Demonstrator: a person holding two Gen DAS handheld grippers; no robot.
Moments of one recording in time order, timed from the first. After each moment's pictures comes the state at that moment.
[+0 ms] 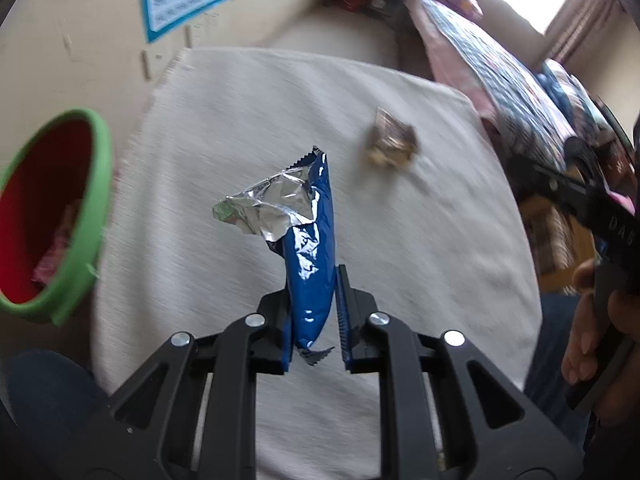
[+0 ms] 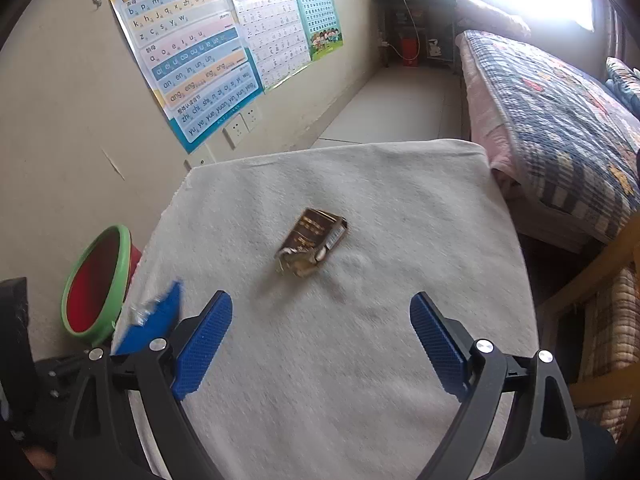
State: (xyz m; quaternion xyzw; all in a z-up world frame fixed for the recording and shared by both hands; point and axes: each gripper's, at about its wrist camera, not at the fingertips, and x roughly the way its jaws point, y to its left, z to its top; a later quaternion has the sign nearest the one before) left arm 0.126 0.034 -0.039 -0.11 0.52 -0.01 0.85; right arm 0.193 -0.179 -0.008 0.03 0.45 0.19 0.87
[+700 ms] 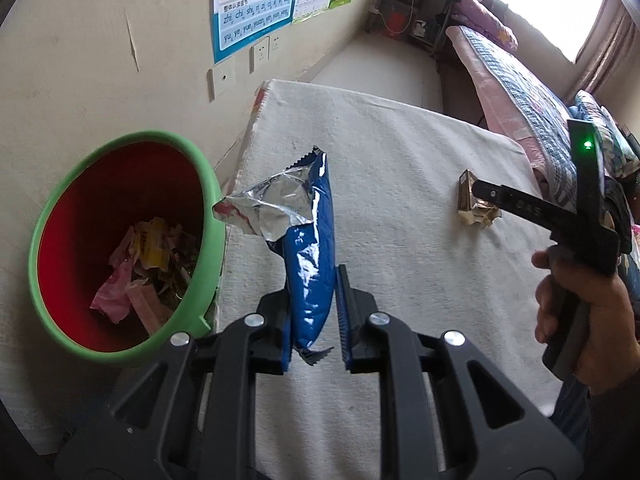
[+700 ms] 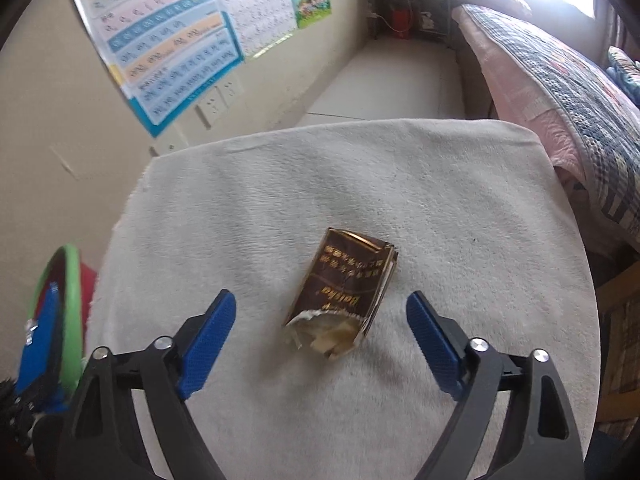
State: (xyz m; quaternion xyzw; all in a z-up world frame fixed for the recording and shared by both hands) left arm 0.132 0.120 -0.028 -0.12 0.49 0.05 0.86; right arm 0.279 -0.109 -0.073 0.01 0.50 0.14 0.86
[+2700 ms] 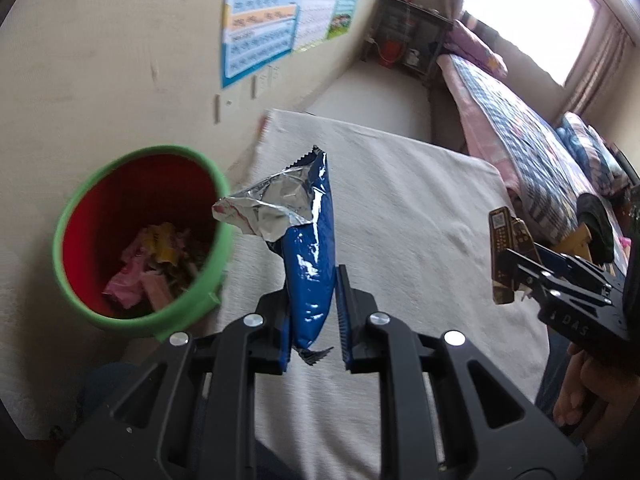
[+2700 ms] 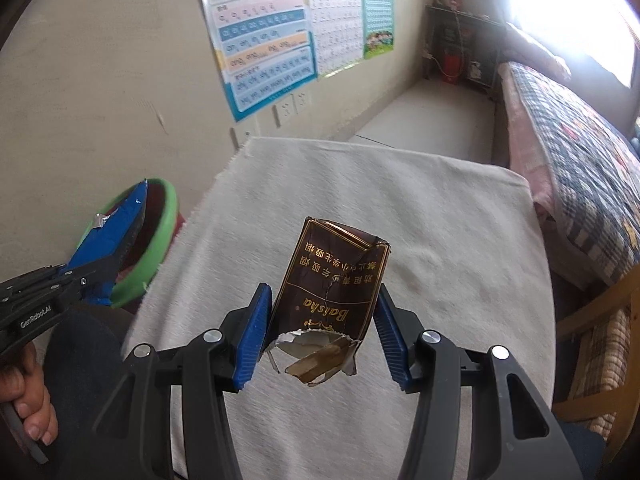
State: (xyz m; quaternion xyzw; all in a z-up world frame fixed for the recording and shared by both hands) left arm 0.082 0.121 0.011 -0.13 0.44 0.05 0.89; right arm 0.146 -0.097 0.011 -0.06 0.44 0.23 0.87
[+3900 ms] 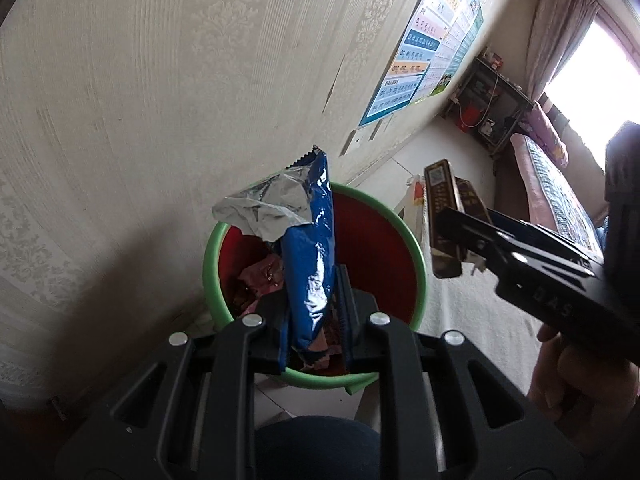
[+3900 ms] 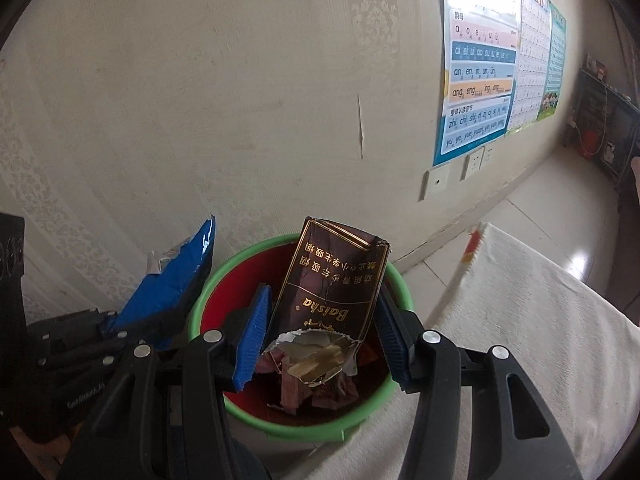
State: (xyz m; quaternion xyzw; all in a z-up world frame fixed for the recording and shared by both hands) left arm 0.032 0.311 0.015 -0.23 0.39 0.16 0.88; right arm 0.161 0.195 0.029 -0.12 0.40 0.44 0.80
